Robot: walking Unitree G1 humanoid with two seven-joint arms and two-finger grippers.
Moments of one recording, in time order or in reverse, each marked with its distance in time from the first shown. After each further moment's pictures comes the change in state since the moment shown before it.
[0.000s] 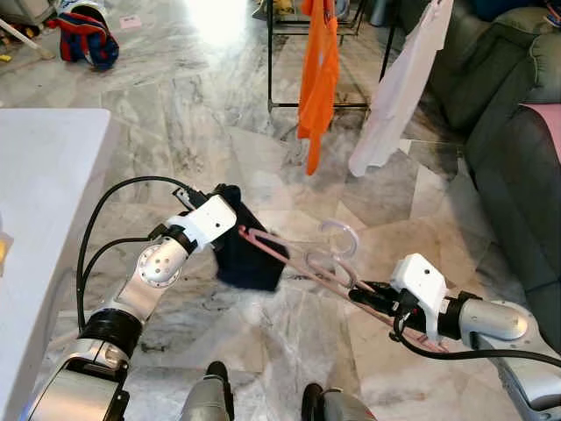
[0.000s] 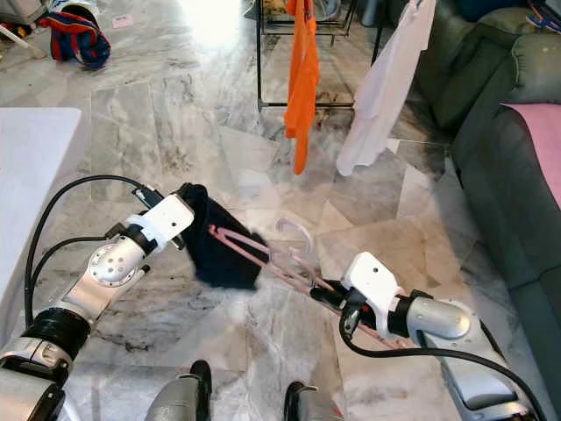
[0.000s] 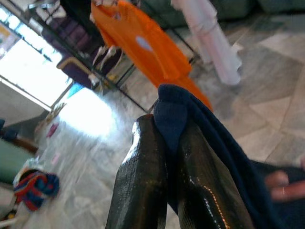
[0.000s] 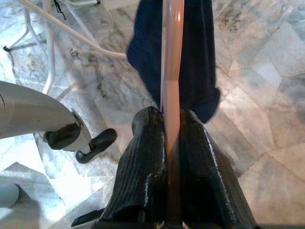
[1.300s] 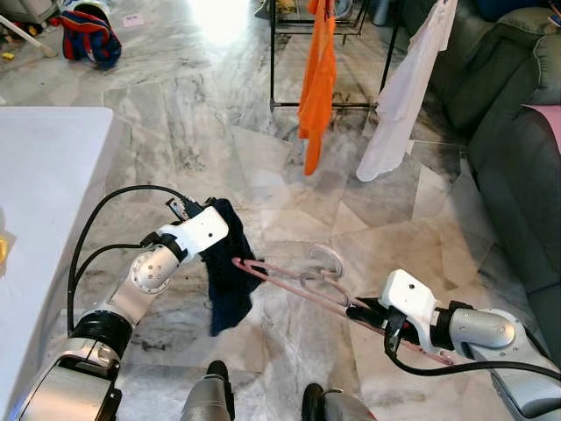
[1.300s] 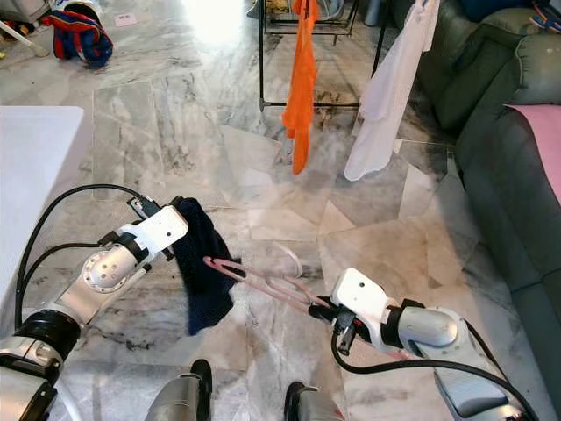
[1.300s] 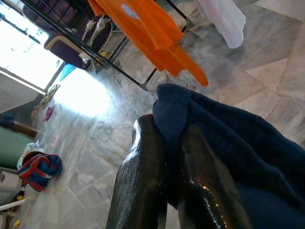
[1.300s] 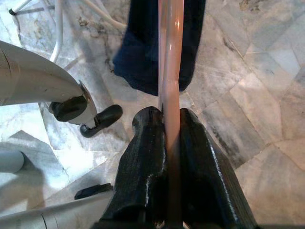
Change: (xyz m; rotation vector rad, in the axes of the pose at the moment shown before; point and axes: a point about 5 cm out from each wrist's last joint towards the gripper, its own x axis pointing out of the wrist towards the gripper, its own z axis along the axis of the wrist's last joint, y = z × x) left arm -0.011 -0.002 -0.025 0.060 0.128 -0.058; right arm 0.006 0.009 -0.011 -0.061 0.102 0.046
